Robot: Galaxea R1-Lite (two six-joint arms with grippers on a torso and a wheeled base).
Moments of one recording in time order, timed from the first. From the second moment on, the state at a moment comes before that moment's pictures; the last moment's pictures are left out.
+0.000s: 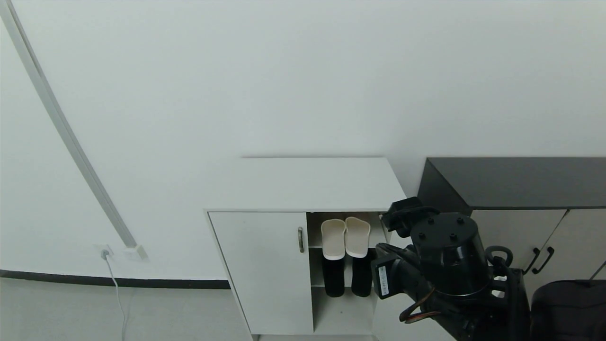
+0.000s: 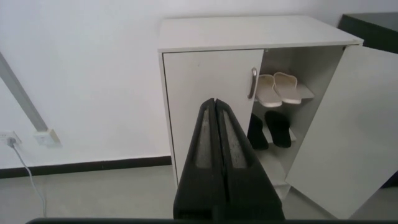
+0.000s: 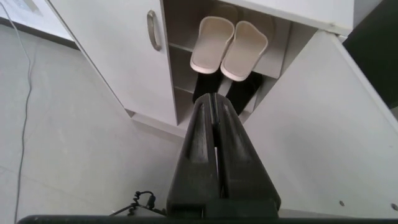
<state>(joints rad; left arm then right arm) 0.00 0.00 0.00 0.00 -0.06 0.01 0.92 1.75 -0.74 -0.59 -0.56 0.22</state>
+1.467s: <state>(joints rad) 0.00 0.00 0.00 0.00 -0.06 0.00 0.87 1.77 -0.74 -0.62 -0.54 0.21</state>
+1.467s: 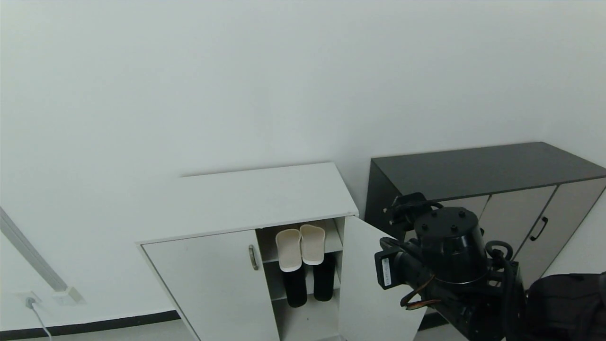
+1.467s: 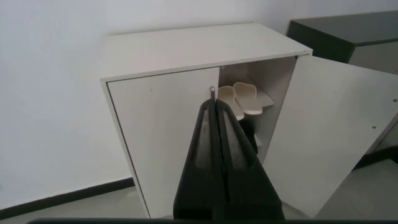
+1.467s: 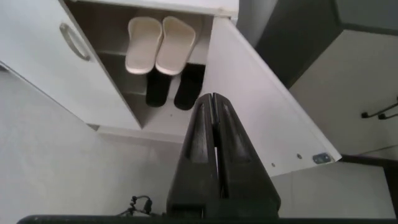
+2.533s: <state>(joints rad) 0.00 0.00 0.00 0.00 -0.07 0.01 0.54 1.99 -0.98 -0.63 -0.38 0.18</state>
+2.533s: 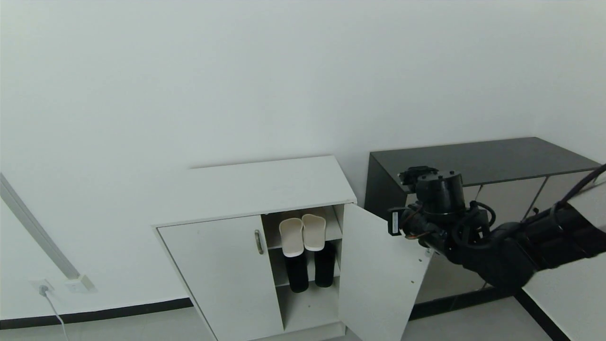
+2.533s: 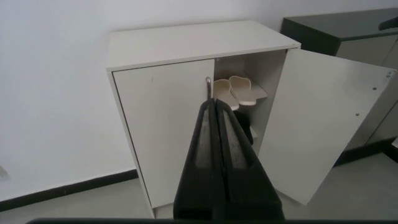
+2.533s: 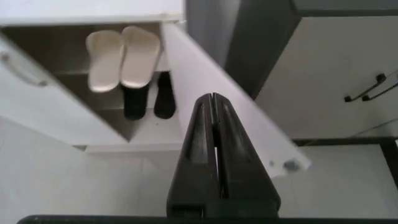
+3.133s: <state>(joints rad) 0.00 0.00 0.00 0.00 -0.07 0.01 0.37 2.20 -1.12 -0.62 -0.29 0.18</state>
